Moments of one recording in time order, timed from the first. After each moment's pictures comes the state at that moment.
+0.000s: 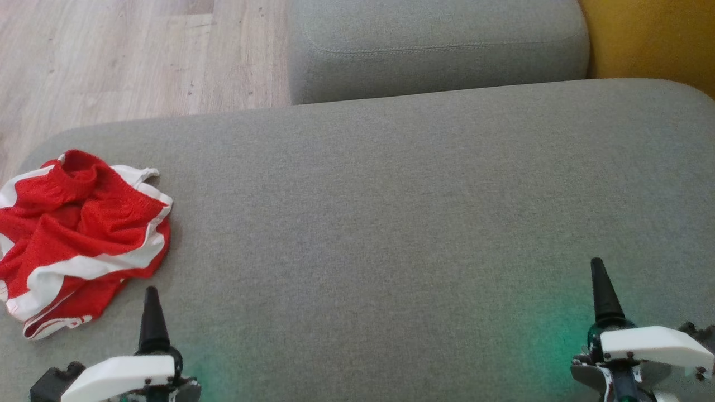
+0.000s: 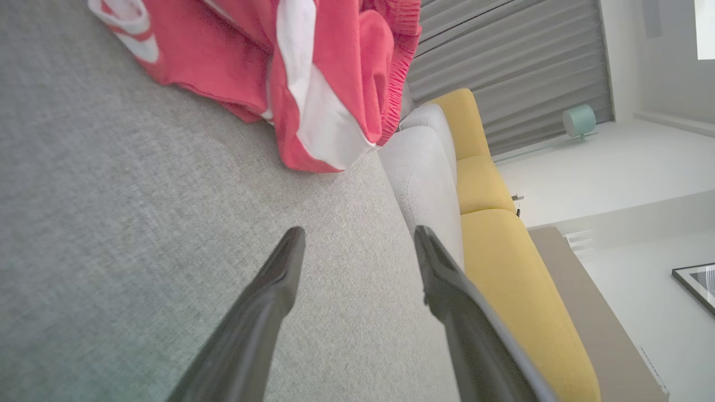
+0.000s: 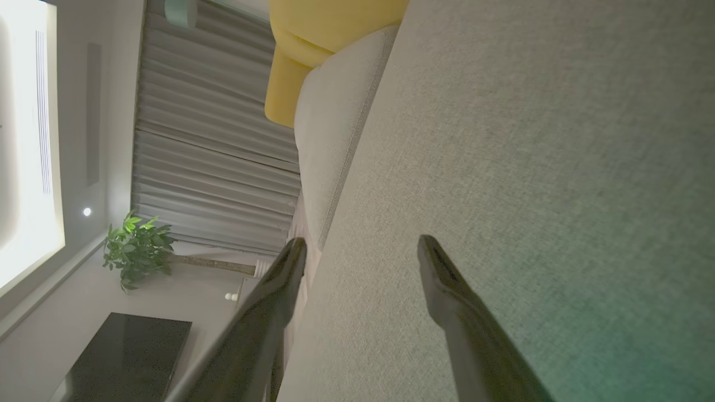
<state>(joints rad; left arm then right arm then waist) 0.01 0.04 0.02 0.30 -1.27 -0.09 0.01 0.01 -0.04 -0.05 0.34 1.23 0.12 0.01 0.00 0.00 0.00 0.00</state>
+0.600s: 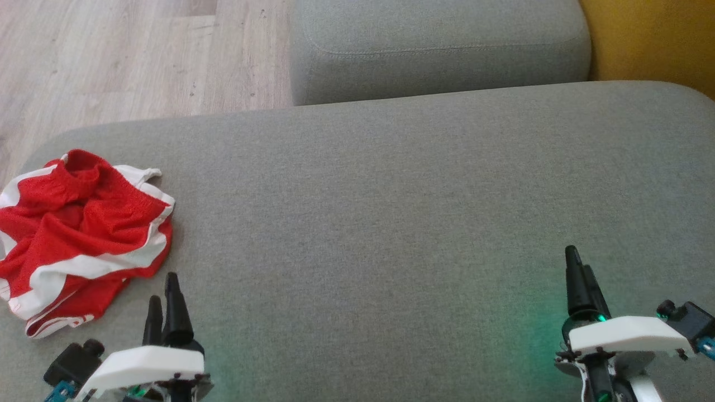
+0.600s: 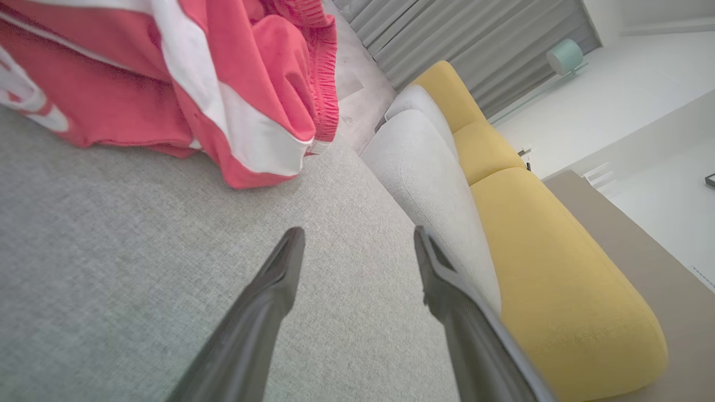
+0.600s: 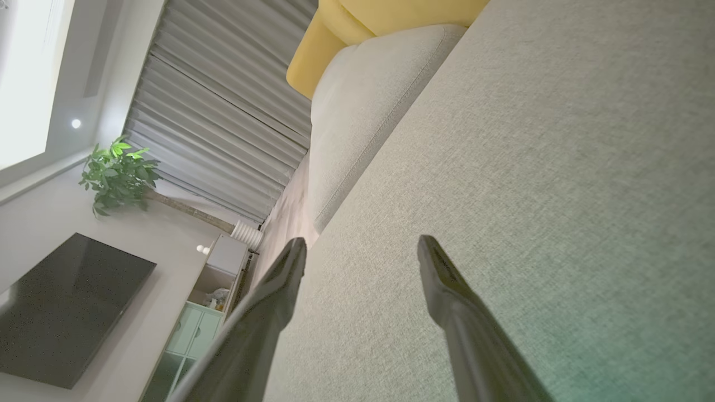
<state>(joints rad) 0.01 0.04 -0.03 0.25 -1.01 -0.06 -0.04 -0.01 -0.04 0.02 0.32 1.01 0.12 -0.04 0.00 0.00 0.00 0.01</state>
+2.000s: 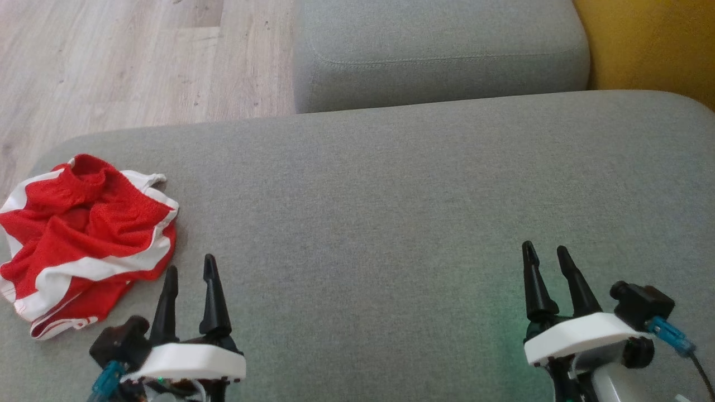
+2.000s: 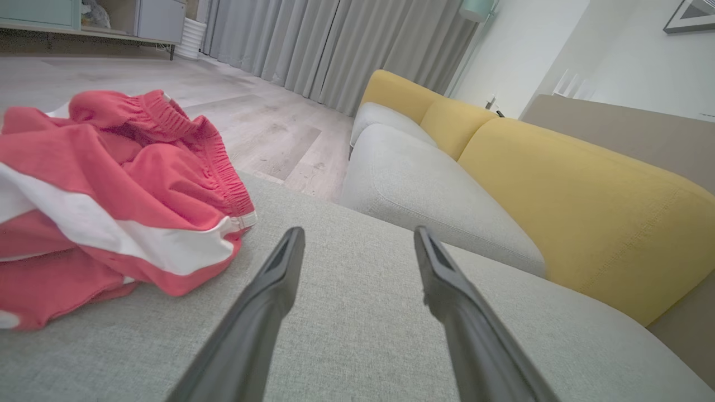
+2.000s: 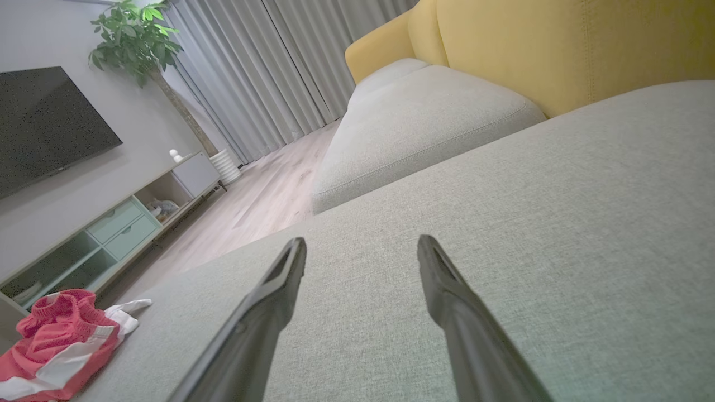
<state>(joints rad) 0.00 0.04 -0.13 0.22 -0.50 -0.02 -0.16 -0.04 -0.04 0.11 0.34 0.47 0.12 -0.16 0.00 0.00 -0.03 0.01</state>
